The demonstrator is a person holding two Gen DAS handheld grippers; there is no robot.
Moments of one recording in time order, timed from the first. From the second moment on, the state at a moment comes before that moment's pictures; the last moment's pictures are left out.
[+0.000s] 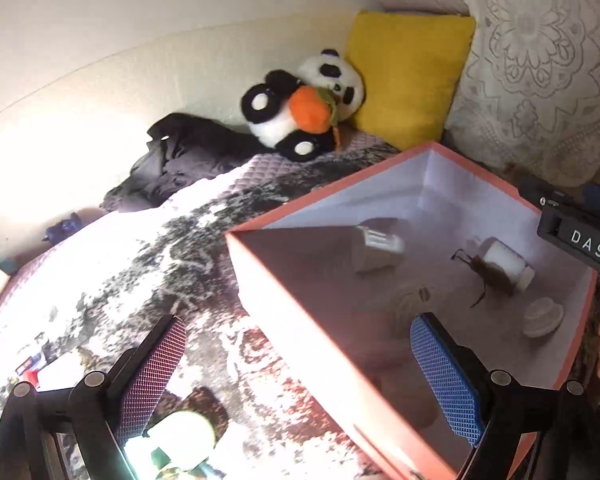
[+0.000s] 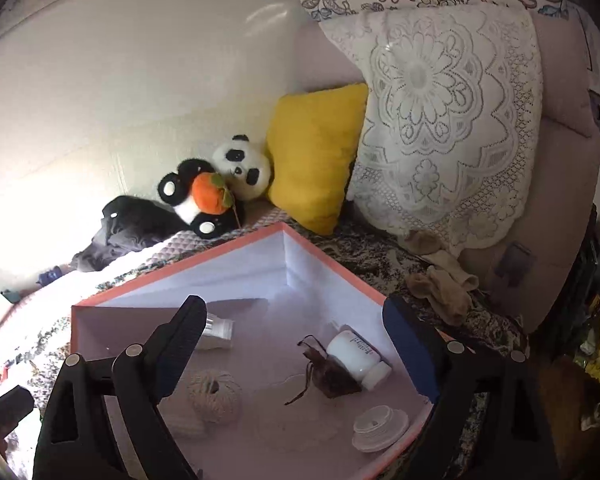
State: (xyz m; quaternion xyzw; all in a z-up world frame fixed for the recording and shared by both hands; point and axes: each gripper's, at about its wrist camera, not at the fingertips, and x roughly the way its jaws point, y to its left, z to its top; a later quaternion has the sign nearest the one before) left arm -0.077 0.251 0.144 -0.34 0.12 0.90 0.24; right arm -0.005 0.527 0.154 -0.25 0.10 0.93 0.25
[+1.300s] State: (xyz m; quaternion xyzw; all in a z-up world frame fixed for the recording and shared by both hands) left arm -0.103 0.018 -0.002 -0.45 0.03 0.89 0.10; right arm -0.100 0.207 0.045 -0.42 -0.04 0.90 -0.07
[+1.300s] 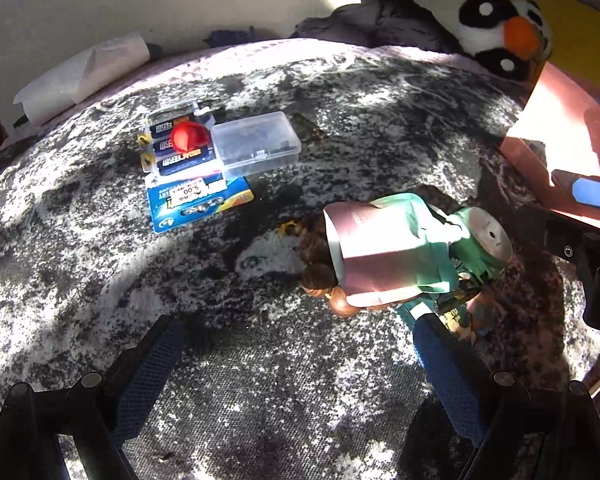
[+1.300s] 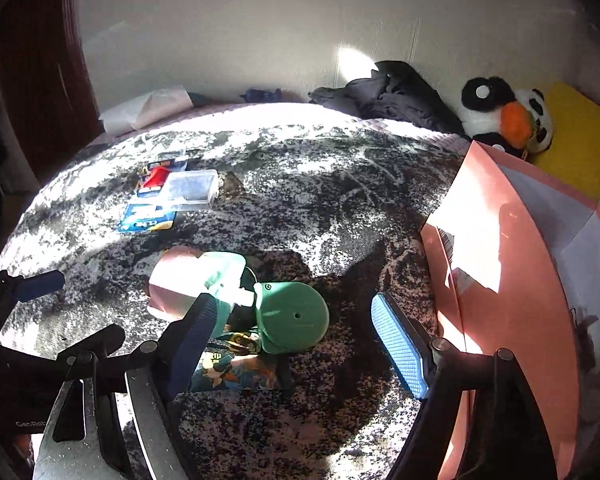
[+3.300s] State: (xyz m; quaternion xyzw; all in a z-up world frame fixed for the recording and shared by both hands) left arm -0.053 -0.038 0.052 -0.40 0.00 0.92 0.05; right arm -0.059 0.157 0.054 -0.43 -0.08 0.89 -0.16
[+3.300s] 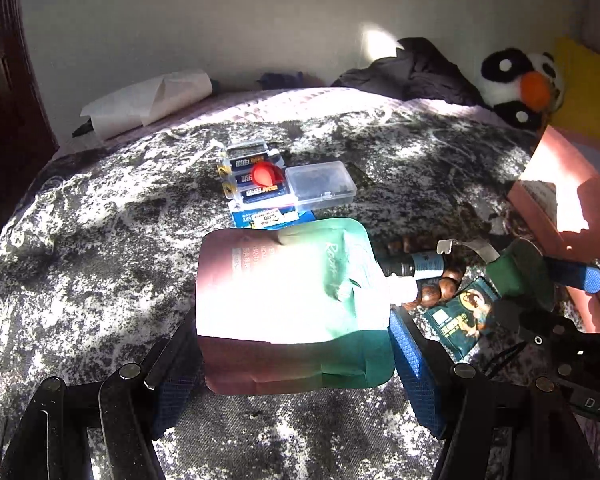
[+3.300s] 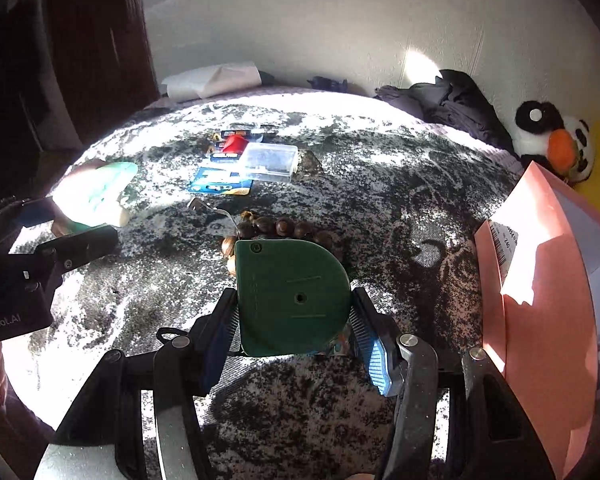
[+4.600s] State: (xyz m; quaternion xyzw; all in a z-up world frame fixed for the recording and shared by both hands) left arm 0.061 0.137 0.177 -0.28 0.07 0.94 0.20; right arm 0.111 0.338 0.198 -0.29 -0.03 0.96 -0.07
